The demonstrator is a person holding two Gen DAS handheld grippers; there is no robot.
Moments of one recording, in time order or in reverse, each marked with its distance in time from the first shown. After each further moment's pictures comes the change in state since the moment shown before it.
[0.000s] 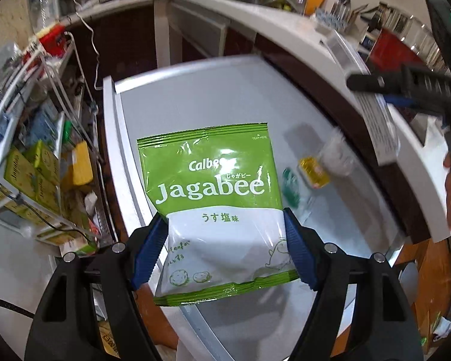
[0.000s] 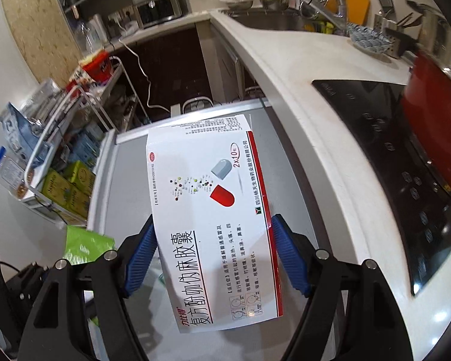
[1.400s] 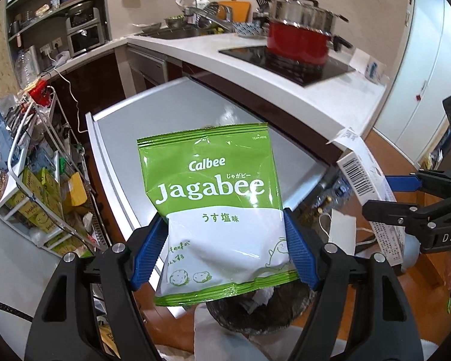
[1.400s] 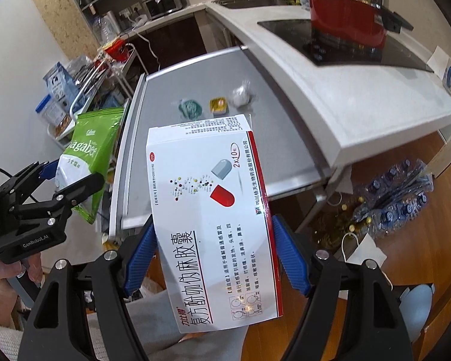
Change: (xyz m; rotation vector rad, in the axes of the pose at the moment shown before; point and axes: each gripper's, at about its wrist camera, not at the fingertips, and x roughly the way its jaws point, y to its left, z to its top) left arm -0.124 -0.118 -0.126 0.220 -0.120 -0.042; right arm -0.167 -0.017 -0.264 0.052 0.076 0.046
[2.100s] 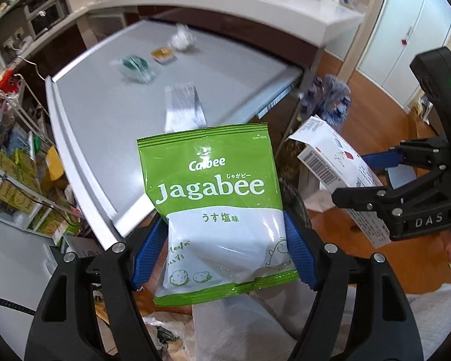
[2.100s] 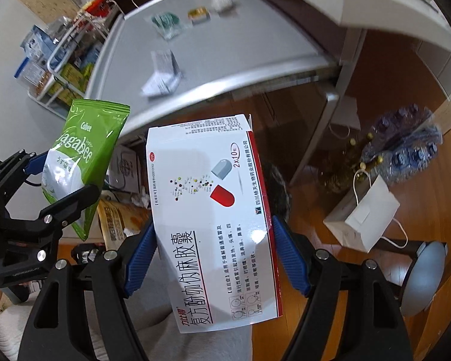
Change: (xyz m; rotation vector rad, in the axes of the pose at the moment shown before) left arm 0.053 -0.043 -0.074 0.126 0.243 -0.061; right arm 0.078 -0.027 -0.078 0.079 0.251 0.002
